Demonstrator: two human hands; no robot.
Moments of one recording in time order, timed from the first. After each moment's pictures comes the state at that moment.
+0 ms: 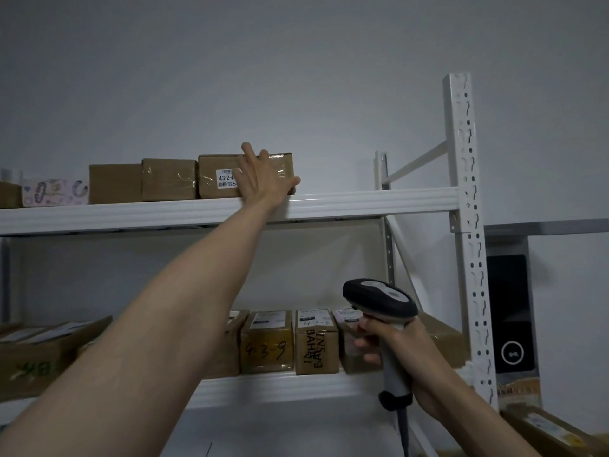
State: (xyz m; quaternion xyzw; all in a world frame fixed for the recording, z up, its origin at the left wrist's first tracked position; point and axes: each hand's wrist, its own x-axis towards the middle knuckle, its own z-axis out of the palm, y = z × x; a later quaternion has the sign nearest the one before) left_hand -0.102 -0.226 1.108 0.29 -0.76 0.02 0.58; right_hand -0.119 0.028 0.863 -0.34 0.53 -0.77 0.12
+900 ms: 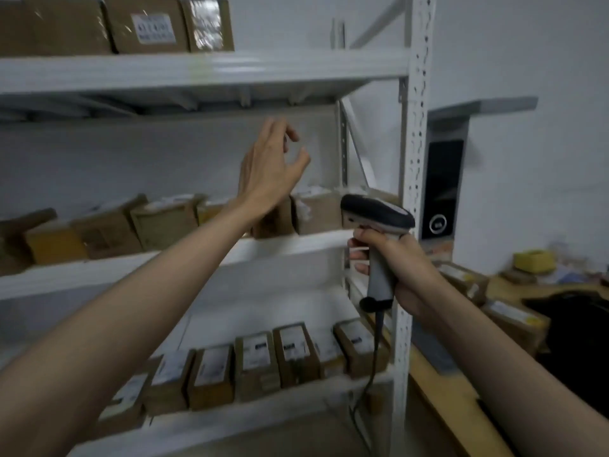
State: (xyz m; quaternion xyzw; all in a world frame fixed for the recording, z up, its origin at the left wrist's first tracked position) left_hand -0.065 -0.117 0.893 -0.01 -0.82 -0.08 0.56; right_hand -0.076 0.101 0.792 -0.21 0.55 -0.80 0.12
